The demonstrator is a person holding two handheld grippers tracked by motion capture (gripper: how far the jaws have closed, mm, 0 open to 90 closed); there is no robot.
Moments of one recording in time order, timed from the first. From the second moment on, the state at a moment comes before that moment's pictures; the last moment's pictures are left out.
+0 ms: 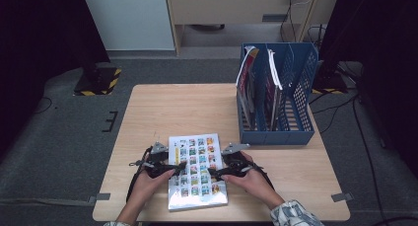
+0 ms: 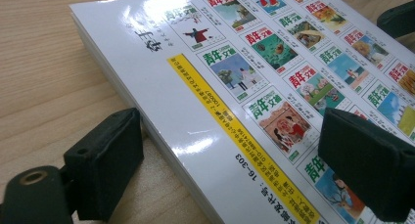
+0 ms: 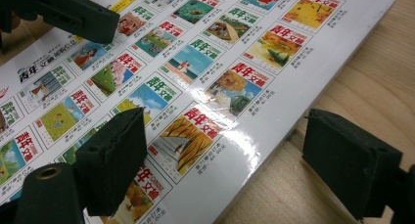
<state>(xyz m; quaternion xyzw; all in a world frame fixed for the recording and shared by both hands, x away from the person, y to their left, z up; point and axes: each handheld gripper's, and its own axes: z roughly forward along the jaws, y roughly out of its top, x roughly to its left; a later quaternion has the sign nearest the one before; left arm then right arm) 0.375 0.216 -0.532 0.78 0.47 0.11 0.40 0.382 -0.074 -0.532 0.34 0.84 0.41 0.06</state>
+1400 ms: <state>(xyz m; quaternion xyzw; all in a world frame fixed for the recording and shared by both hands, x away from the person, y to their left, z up) 0.370 0.213 -0.512 0.76 0.47 0.07 0.43 0.384 -0.074 -0.533 0.35 0.84 0.41 0.04</state>
